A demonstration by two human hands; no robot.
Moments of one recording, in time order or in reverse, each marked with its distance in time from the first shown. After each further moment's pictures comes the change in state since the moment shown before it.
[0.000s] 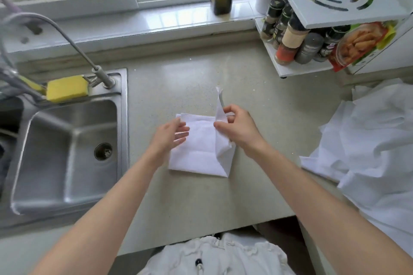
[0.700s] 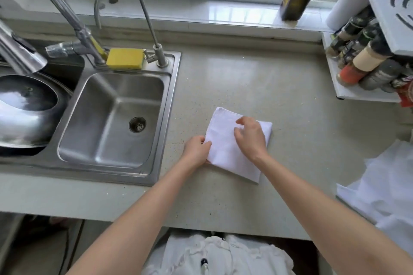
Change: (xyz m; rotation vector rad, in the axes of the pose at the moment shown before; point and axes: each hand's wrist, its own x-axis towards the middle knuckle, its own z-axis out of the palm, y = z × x) left_hand -0.030 -0.050 -0.024 0.330 0.193 -0.046; right_hand 0.042 0.052 0.084 -0.653 -0.005 -0.231
